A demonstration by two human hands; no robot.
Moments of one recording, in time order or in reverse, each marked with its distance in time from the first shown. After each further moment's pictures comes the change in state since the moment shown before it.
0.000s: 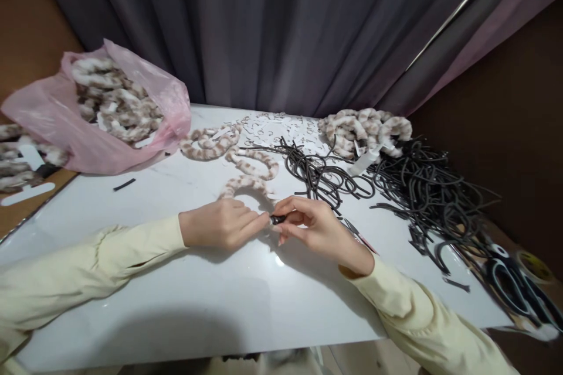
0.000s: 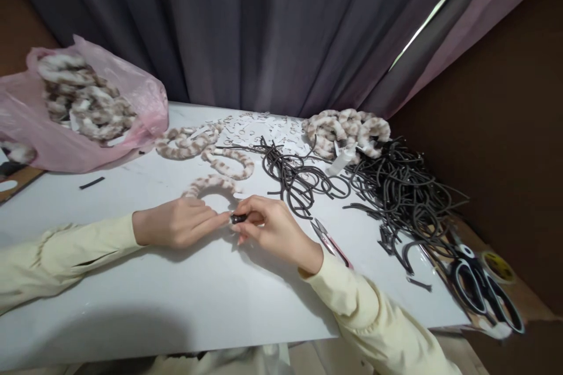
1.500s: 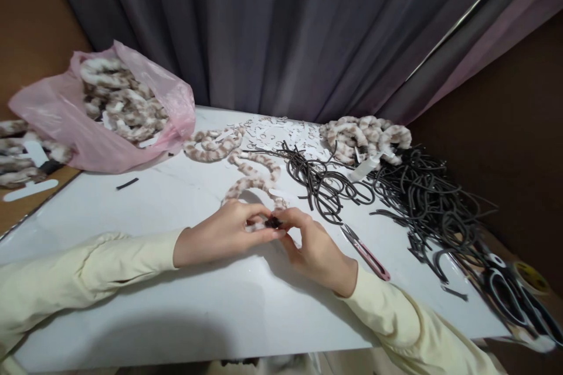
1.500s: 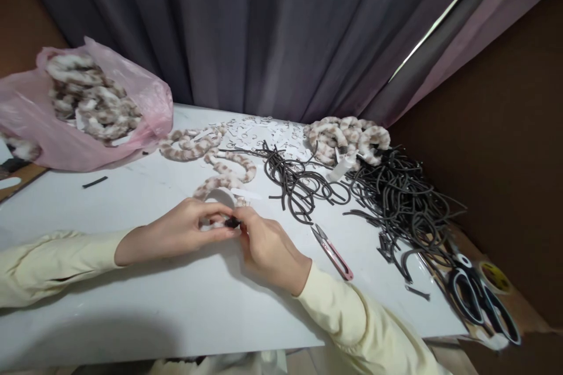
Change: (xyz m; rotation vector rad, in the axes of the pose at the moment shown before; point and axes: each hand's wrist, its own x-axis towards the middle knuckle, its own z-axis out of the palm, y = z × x) left_hand 0.019 0.016 -0.013 -0.847 -0.215 -0.939; right_hand -0.012 0.025 0.018 -0.578 0.163 -0.488
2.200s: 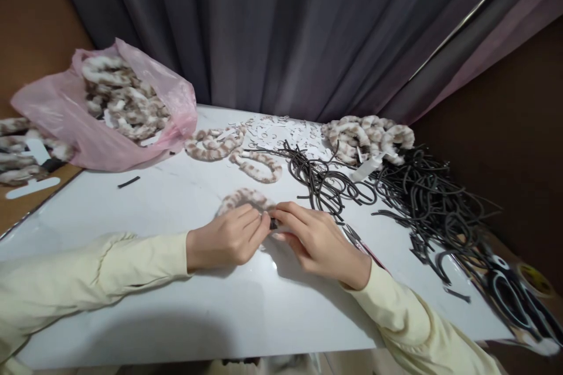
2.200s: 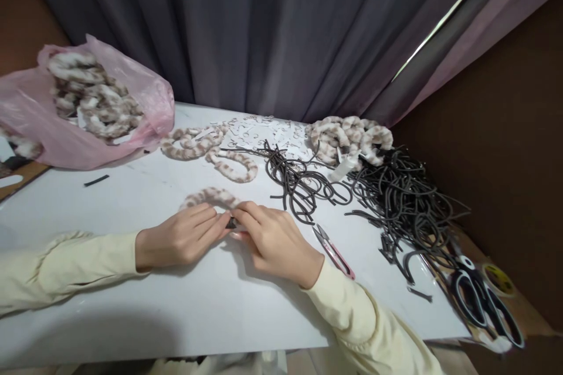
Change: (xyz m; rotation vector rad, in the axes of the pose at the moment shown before) left_hand -0.004 -0.021 0.013 1.081 0.460 0.877; right_hand 0.021 -0.010 -0.028 -0.286 -0.327 -0.035
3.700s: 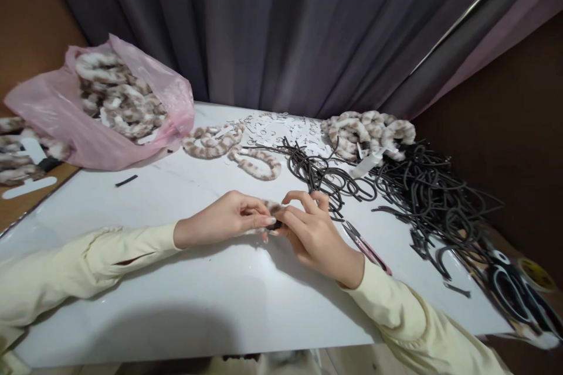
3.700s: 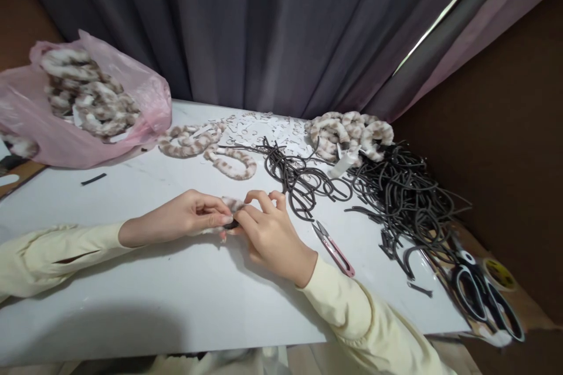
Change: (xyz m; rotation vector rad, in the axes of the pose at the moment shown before) left_hand 0.018 -0.022 -0.012 -1.551 -0.510 -1.071; right_hand 0.001 0.000 0.006 -0.110 0.180 -0.047
